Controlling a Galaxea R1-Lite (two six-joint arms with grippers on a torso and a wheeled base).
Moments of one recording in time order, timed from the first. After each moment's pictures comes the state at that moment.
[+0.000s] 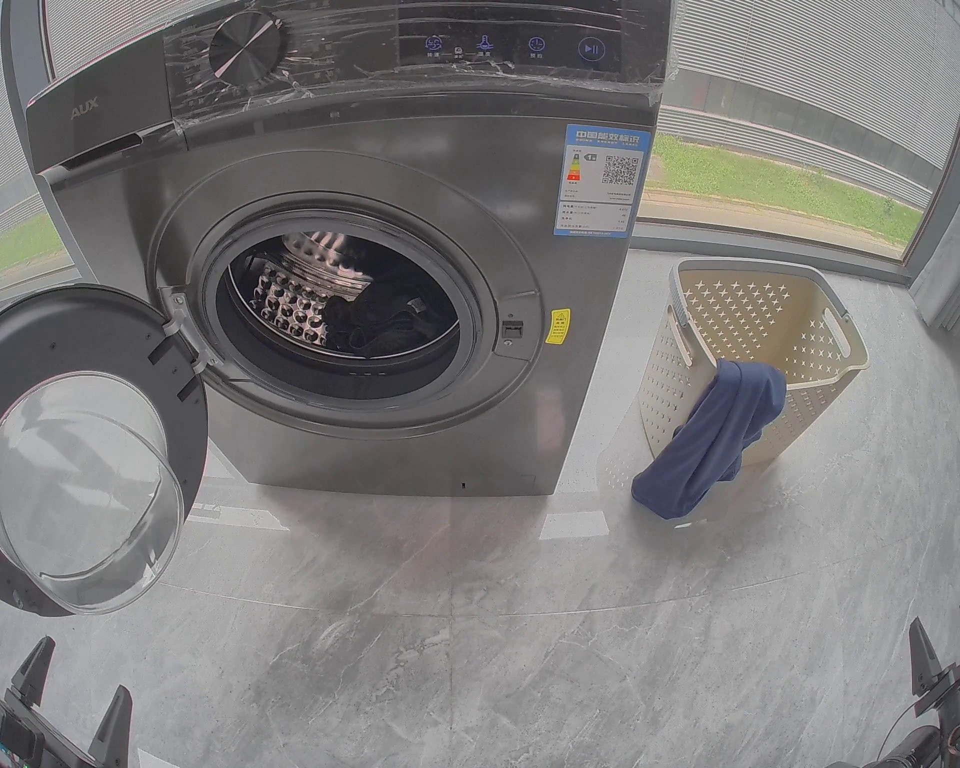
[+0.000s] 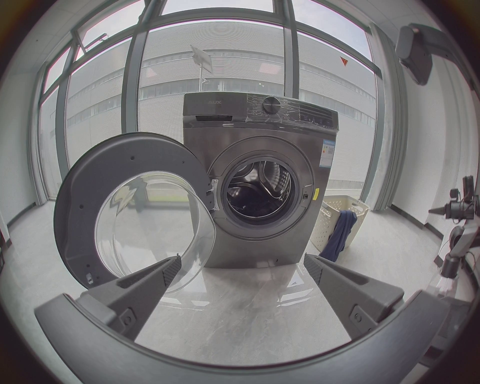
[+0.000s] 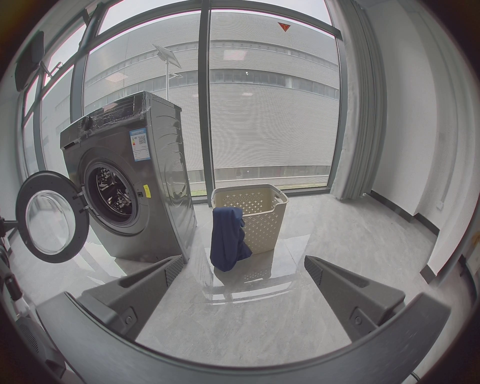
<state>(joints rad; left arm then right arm) 0.00 0.02 -0.02 -0.06 -0.09 -0.02 0.11 0.09 -0.02 -0.07 -0.25 0.06</state>
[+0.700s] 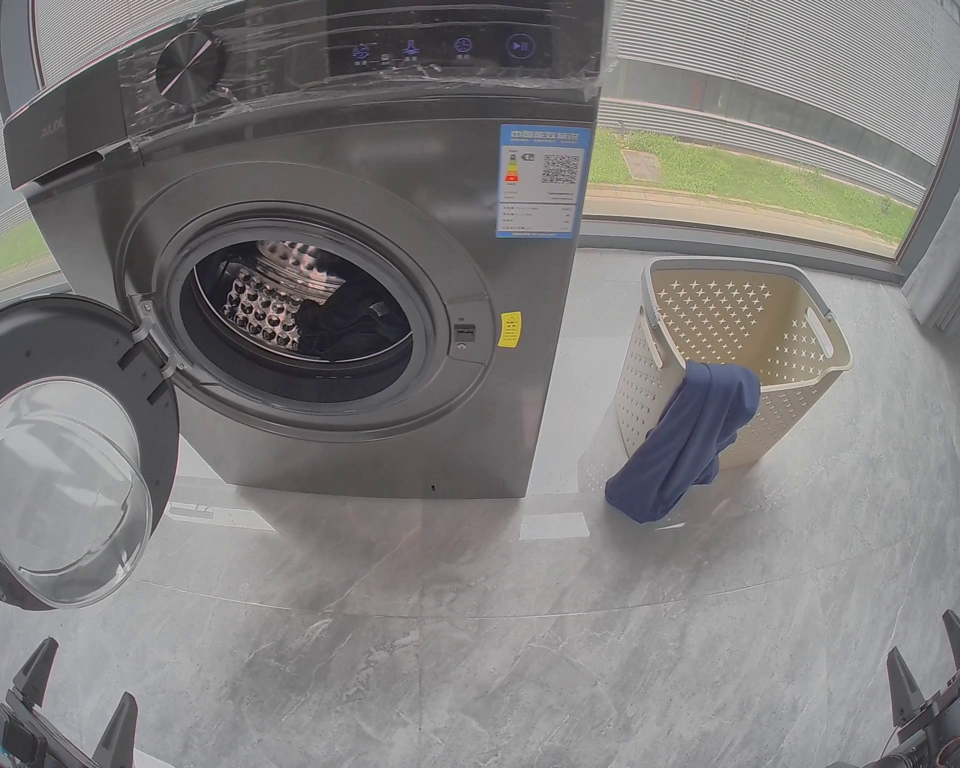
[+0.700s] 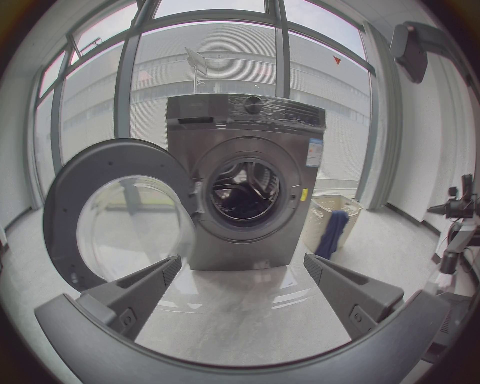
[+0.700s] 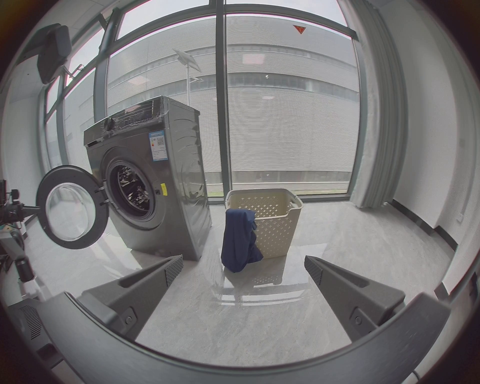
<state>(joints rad) 0.00 0.01 -0.02 -0.06 -0.13 0.00 -0.01 0.01 -0.02 -0.02 0.02 0.01</state>
